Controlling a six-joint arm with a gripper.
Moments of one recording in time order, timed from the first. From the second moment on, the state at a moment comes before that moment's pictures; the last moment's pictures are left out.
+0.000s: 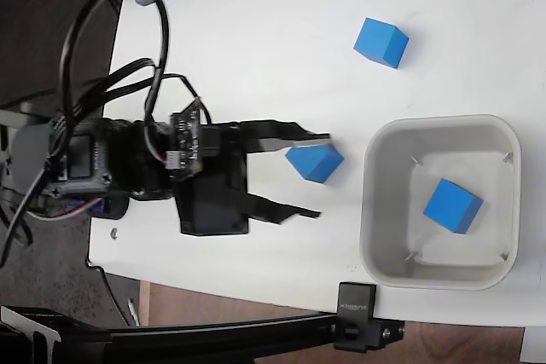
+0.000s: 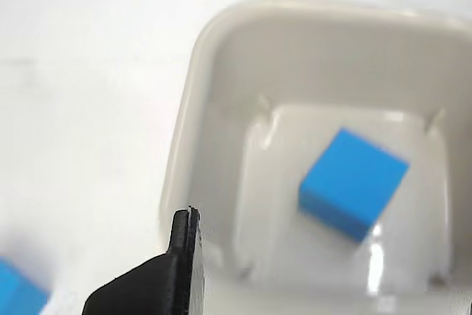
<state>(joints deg) 11.6 99.2 109.3 30.1 -14.2 -1.0</state>
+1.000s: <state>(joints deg) -6.3 173.6 173.0 44.4 9.8 4.9</state>
